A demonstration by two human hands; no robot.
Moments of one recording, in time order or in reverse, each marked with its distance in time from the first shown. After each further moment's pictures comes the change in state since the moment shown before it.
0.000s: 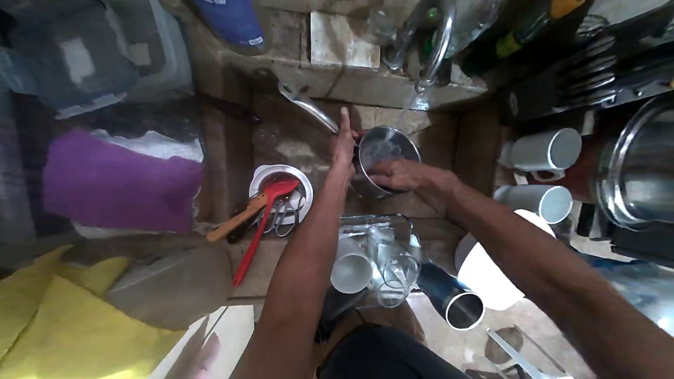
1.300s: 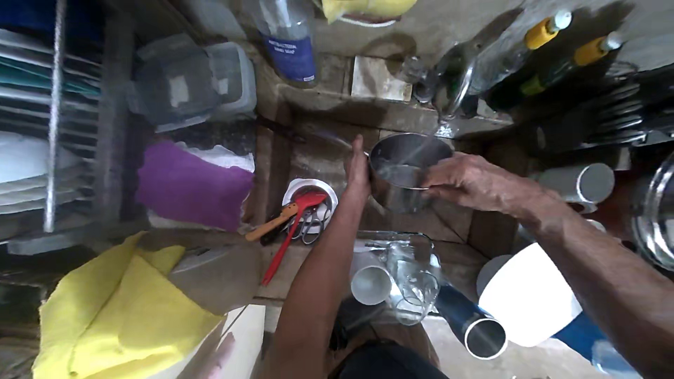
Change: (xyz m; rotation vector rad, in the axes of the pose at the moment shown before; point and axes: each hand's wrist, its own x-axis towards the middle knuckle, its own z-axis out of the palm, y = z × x) left_hand -0.020 0.018 -0.025 -0.080 0.039 0.015; right_hand -0.090 -0.040 -0.065 -0.290 0.332 -0.673
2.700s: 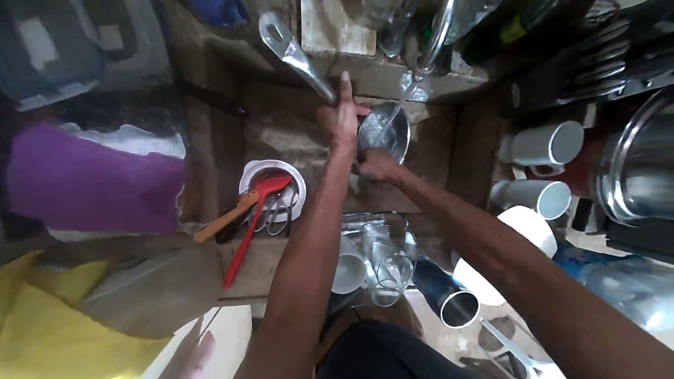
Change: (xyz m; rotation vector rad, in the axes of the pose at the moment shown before) left_hand 0.007 0.010 0.058 0.103 0.104 0.370; right_hand 0.068 0.060 0.140 0.276 -0.091 0.805
